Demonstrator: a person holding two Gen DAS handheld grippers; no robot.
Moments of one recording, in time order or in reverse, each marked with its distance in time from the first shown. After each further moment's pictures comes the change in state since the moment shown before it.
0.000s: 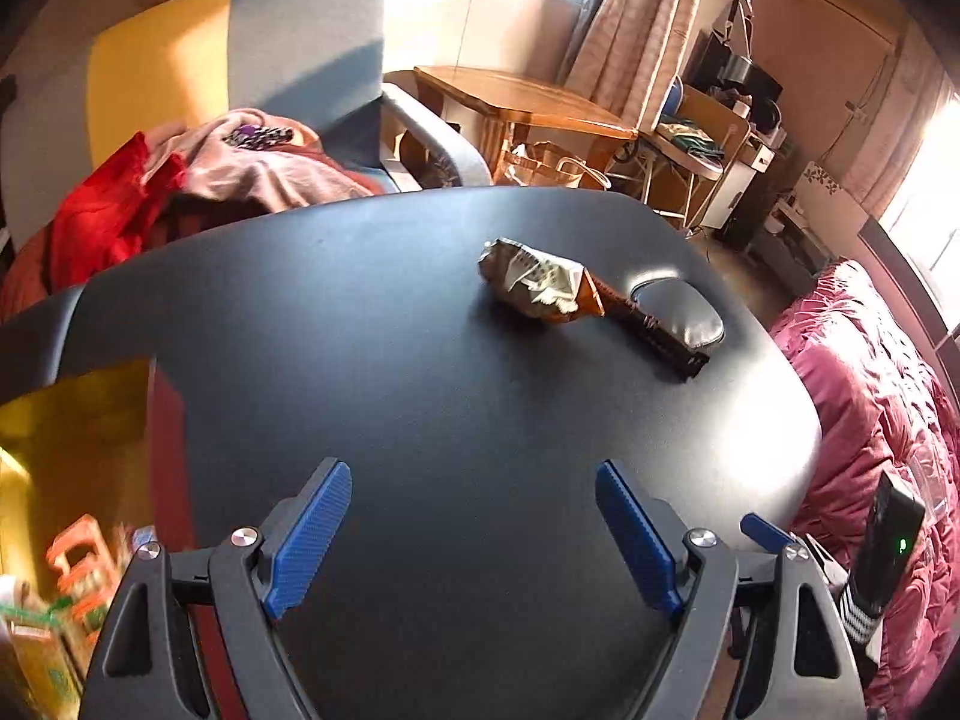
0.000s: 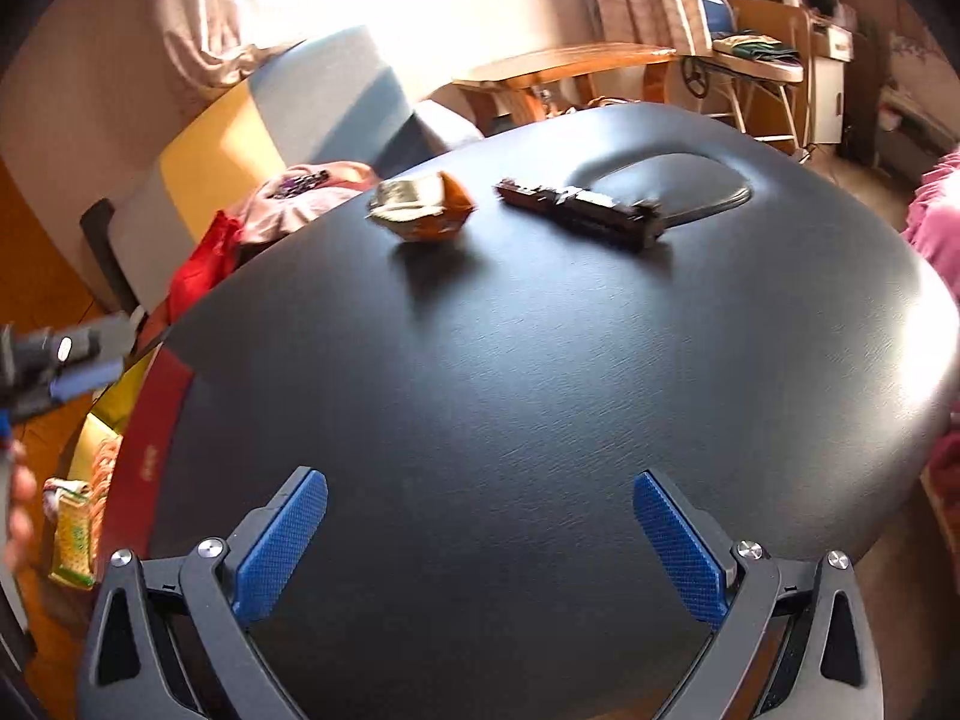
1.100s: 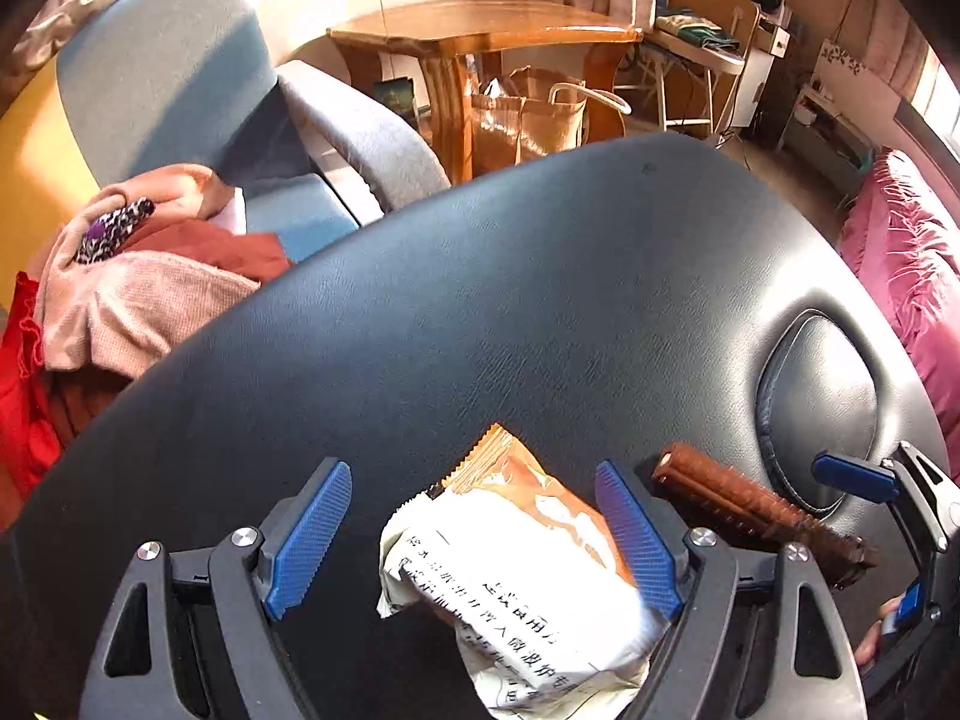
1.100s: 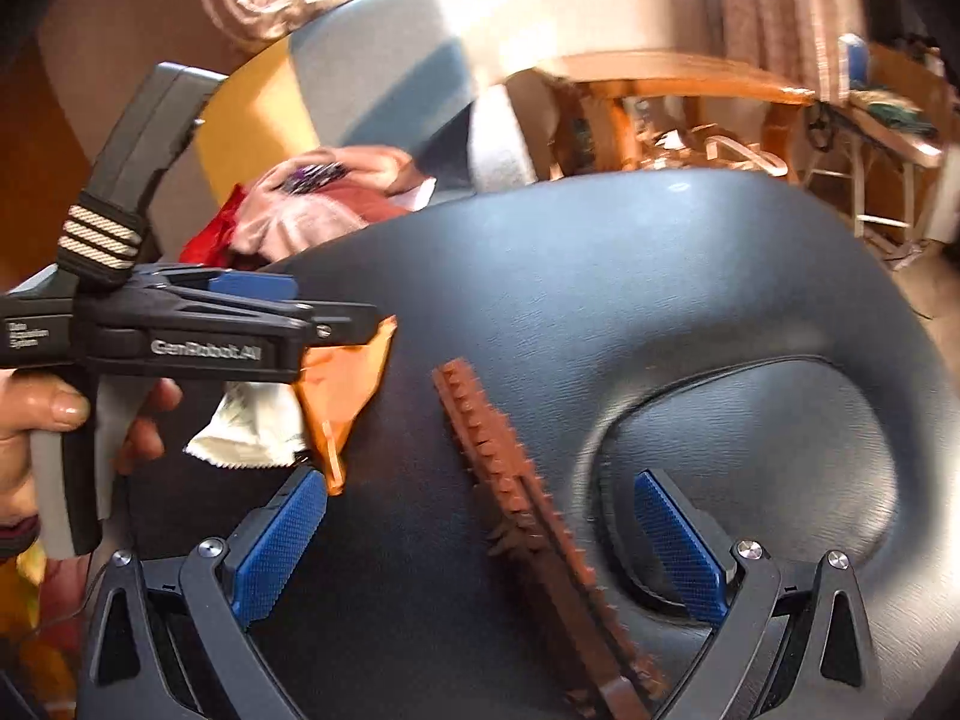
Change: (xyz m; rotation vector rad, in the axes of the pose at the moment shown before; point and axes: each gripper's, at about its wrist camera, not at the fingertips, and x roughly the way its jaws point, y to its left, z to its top) left arm 0.214 -0.049 0.153 0.192 0.160 0.132; right arm 0.152 -0.041 0.177 -0.261 0.110 0.193
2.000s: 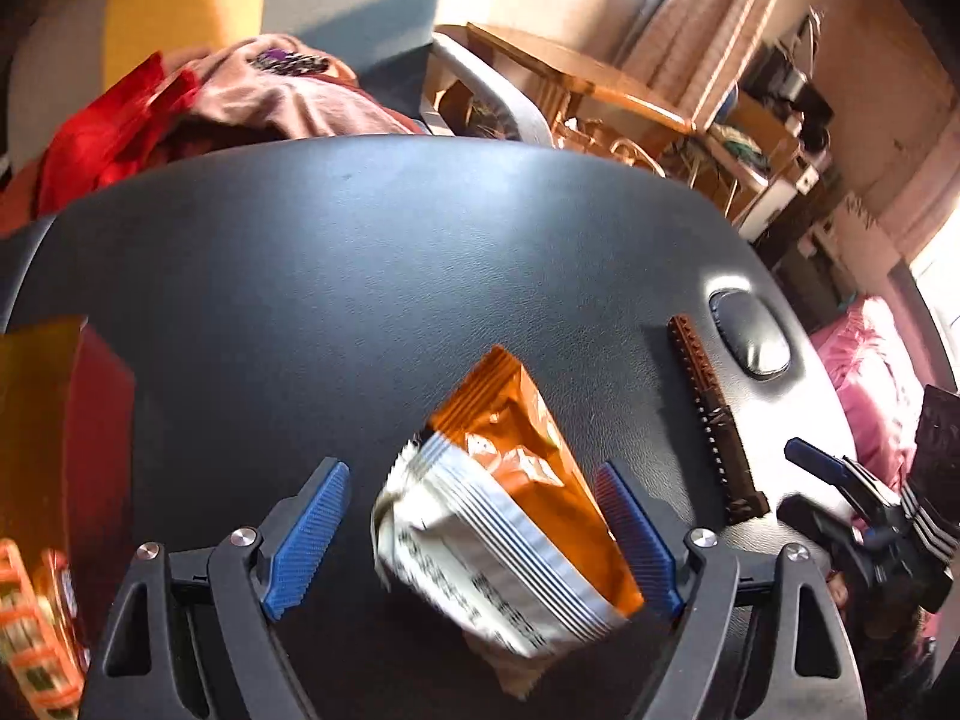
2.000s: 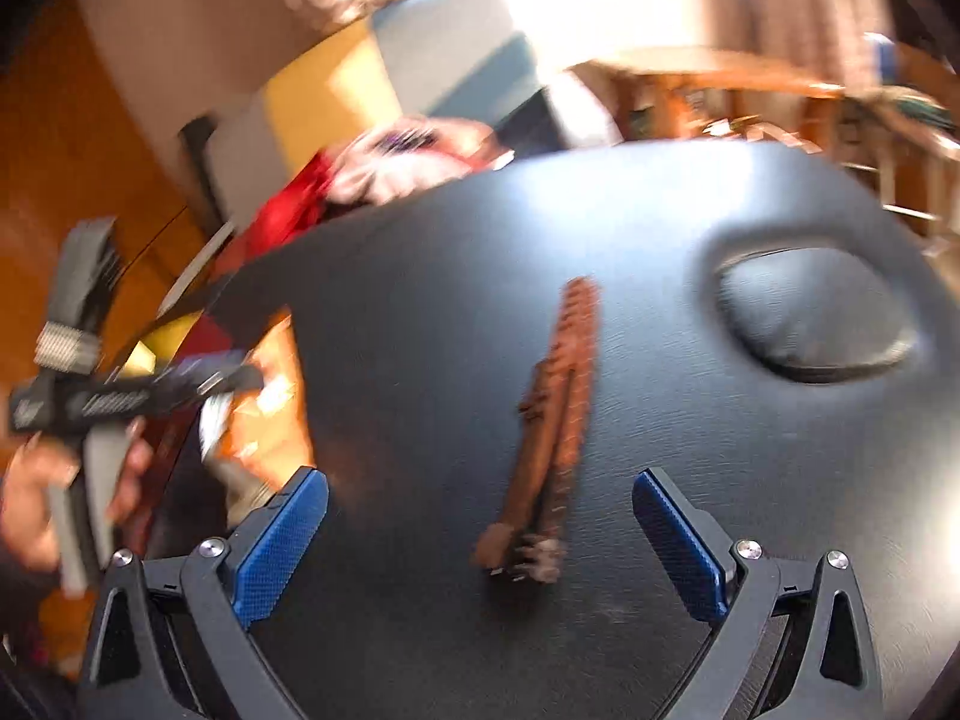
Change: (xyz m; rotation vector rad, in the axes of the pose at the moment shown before) left arm -0.120 0.087 -0.208 -0.359 -0.101 -0.141; right arm -0.071 0.074 -0.093 0.036 -0.044 0.002
